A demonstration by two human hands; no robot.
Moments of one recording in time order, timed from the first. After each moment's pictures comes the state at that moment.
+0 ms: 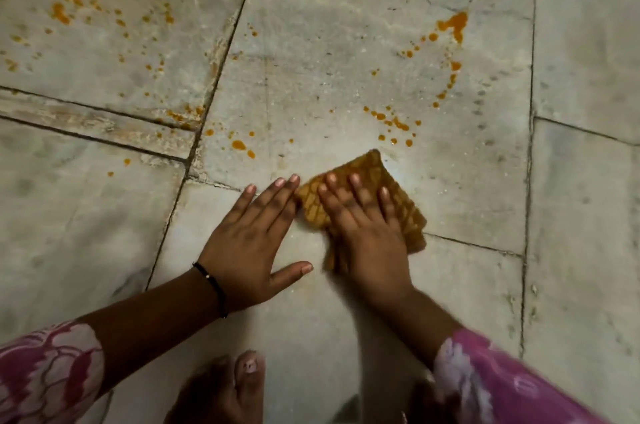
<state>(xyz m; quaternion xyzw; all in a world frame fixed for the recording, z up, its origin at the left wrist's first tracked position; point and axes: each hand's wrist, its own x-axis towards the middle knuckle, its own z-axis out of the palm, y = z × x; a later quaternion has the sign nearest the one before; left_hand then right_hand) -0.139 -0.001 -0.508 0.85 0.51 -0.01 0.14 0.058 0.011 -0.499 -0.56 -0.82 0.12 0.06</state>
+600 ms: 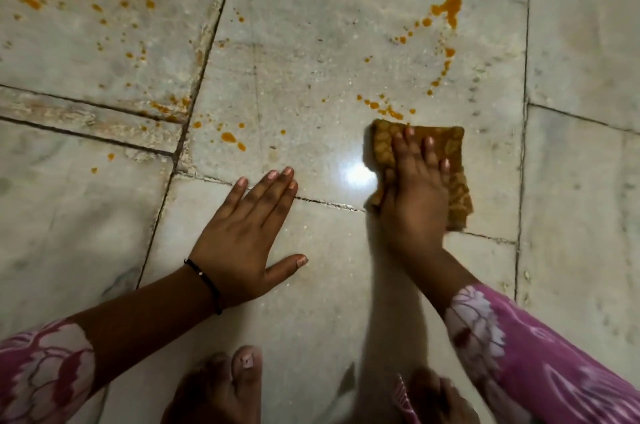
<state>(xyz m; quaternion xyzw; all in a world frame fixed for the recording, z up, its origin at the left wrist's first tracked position) -0.138 0.000 -0.508 0.85 0.51 -0.01 0.14 0.094 0.051 -0.497 -0.73 -0.67 0.11 0.11</state>
